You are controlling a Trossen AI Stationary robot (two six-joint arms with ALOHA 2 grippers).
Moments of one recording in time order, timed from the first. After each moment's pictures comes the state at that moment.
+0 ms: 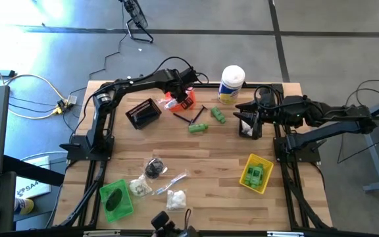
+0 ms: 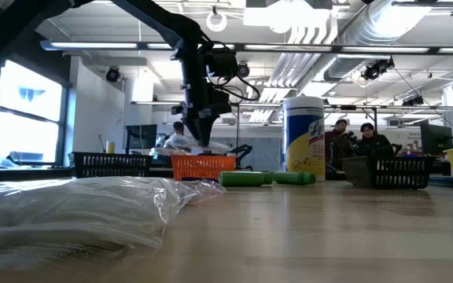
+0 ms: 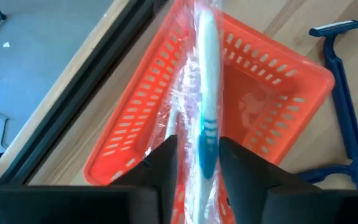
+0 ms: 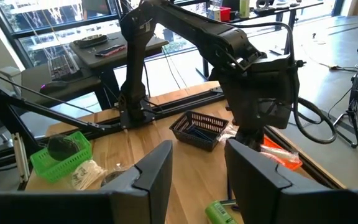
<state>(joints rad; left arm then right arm) 0.51 2.02 1.74 -0.91 -0.23 -0.16 0.08 0.87 1.05 -0.39 0.34 0.24</state>
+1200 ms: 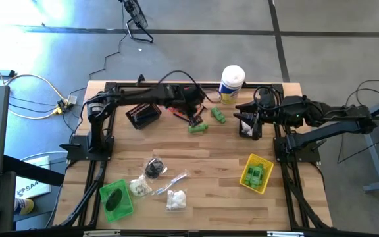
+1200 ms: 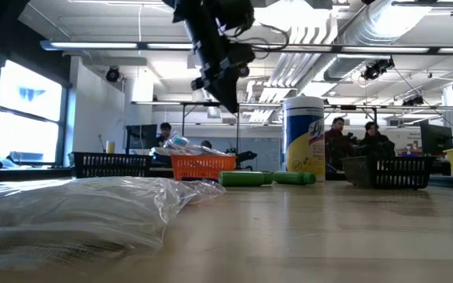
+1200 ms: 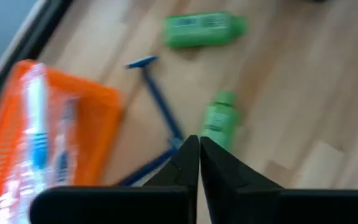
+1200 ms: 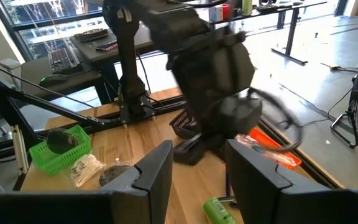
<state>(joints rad) 0.25 1.90 1.74 -0.85 -0.14 -0.22 0.08 0.87 1.05 -0.41 0.34 0.22</state>
